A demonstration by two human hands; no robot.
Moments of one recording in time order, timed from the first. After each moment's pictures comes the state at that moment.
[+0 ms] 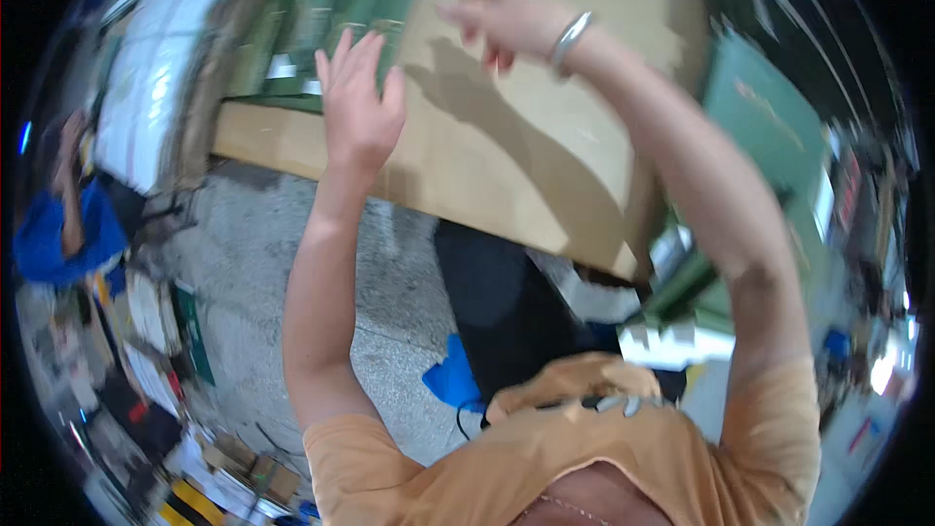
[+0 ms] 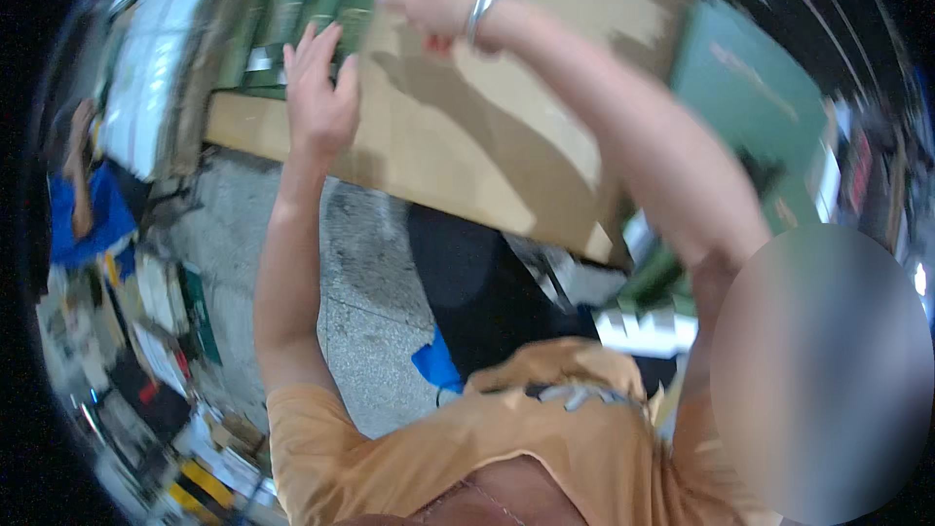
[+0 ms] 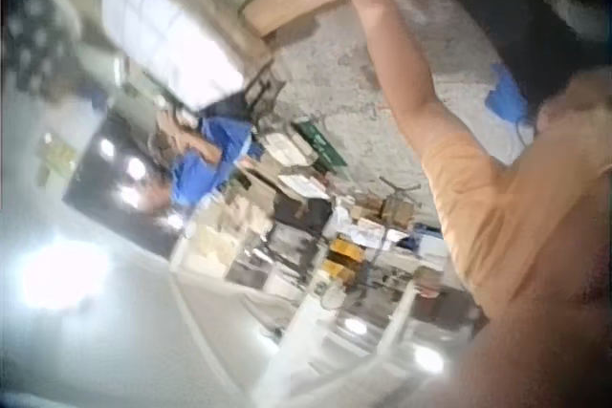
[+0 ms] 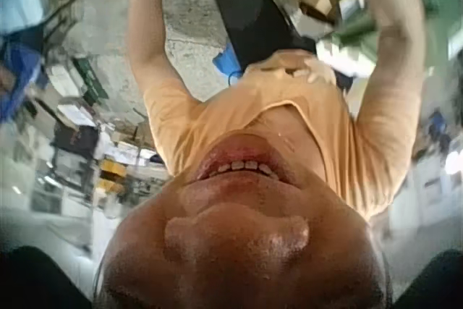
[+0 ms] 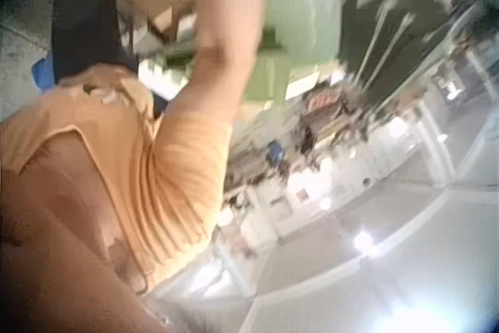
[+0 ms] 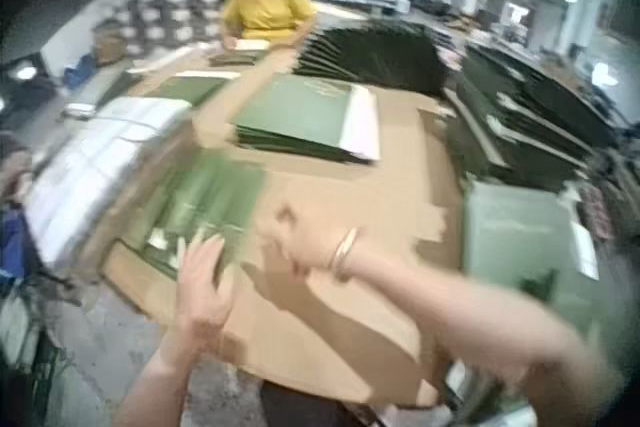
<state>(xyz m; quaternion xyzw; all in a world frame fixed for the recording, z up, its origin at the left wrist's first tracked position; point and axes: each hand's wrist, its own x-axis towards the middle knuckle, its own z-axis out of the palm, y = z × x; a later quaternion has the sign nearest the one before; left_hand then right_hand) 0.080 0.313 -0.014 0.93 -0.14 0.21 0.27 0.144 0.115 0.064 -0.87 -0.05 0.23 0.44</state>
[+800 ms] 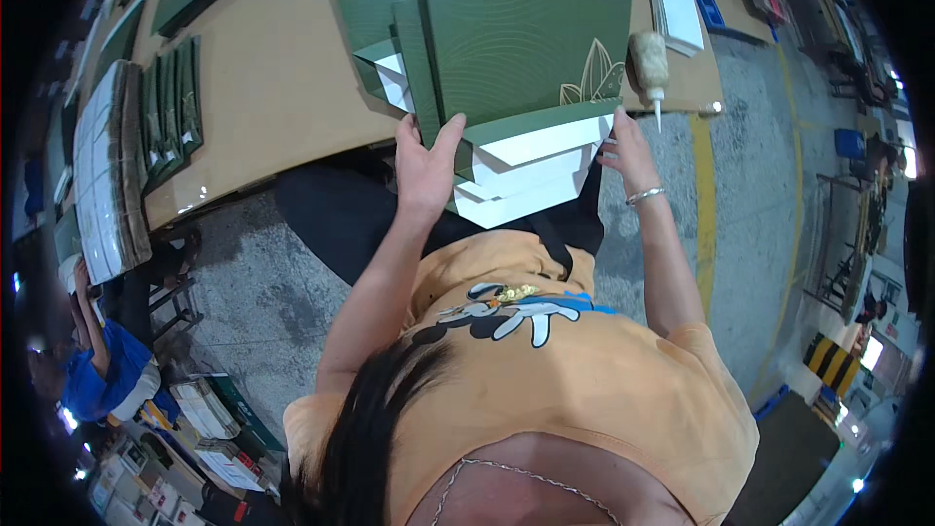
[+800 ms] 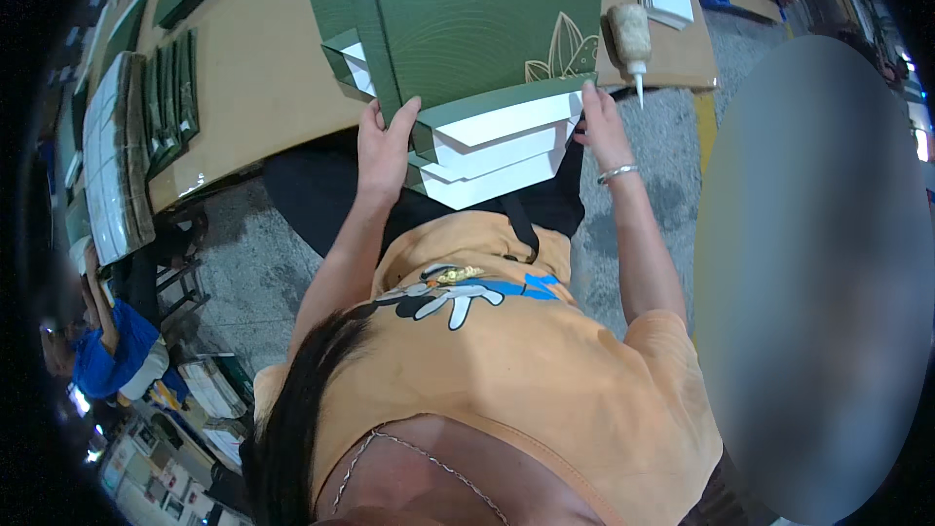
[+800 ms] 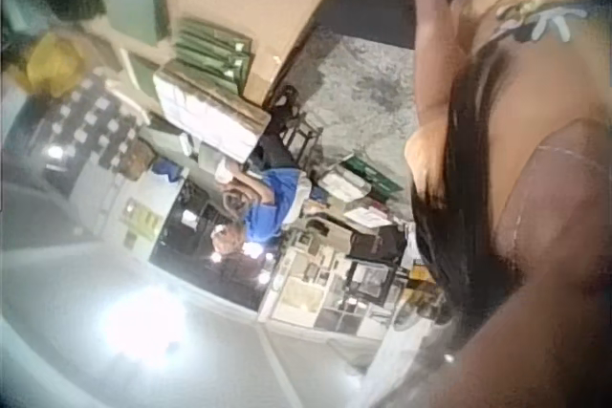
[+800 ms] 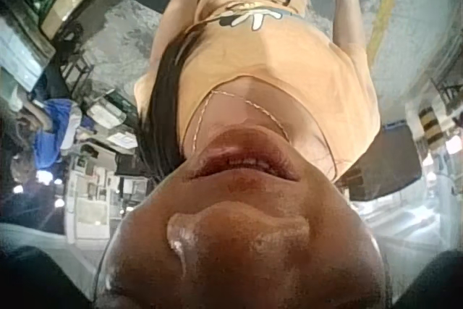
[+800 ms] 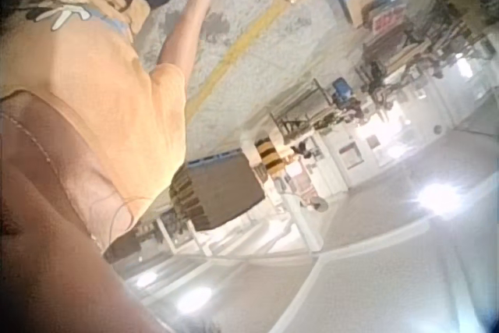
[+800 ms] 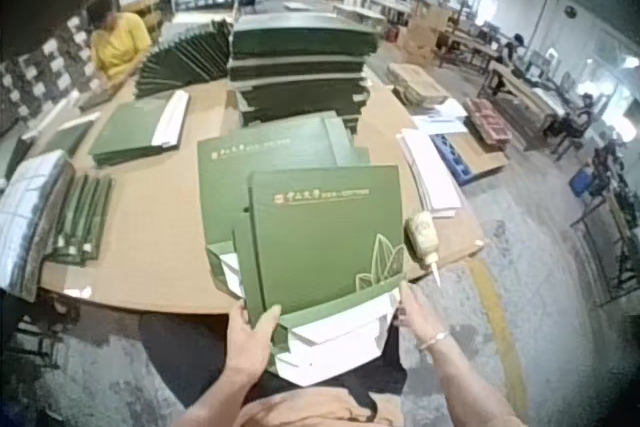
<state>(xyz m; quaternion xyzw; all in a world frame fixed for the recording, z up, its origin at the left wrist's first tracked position) -0.186 0.036 0.024 0.69 0.02 -0.24 0.68 -0.321 -0.223 0.007 -0.66 0.48 0.00 0.58</state>
